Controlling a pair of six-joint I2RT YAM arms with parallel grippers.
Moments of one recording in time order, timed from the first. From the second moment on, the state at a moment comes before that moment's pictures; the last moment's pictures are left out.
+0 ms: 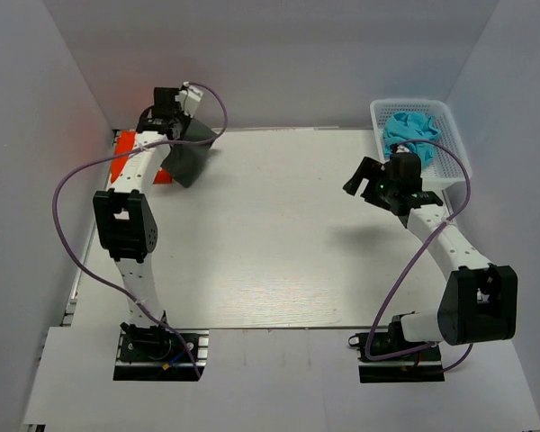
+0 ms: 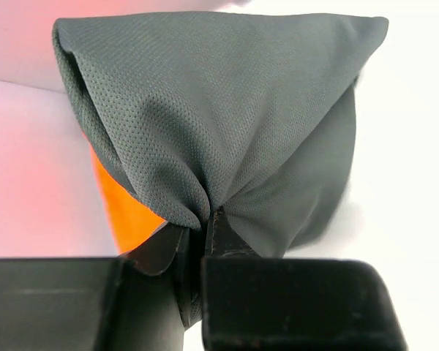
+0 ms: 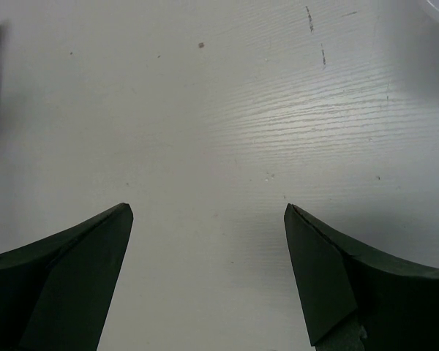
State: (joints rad) left arm -0.11 2.04 1.92 -0.52 -0.19 0.48; right arm 0.15 1.35 0.97 -0.27 -0.14 0.49
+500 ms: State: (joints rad) left arm 0.11 2.05 1.96 -0.42 -0.05 0.46; right arm 0.15 1.40 1.08 -0.30 -0.15 0.49
